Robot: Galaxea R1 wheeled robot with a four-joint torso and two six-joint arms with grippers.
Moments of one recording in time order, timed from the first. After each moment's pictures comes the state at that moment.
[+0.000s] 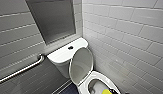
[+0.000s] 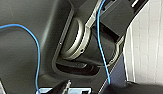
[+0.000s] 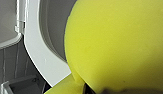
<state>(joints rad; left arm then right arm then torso) 1.87 2.64 -1.94 0.32 -0.43 -0.17 -0.73 2.46 -1.58 -0.59 -0.37 1.24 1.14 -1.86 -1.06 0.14</state>
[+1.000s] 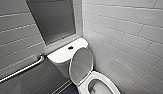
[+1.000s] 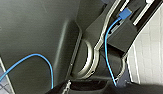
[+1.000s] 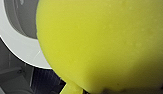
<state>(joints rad) 1.81 2.55 -1.86 0.32 -0.44 -0.16 -0.90 2.17 -1.39 -0.64 -0.33 1.24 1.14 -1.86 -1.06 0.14</state>
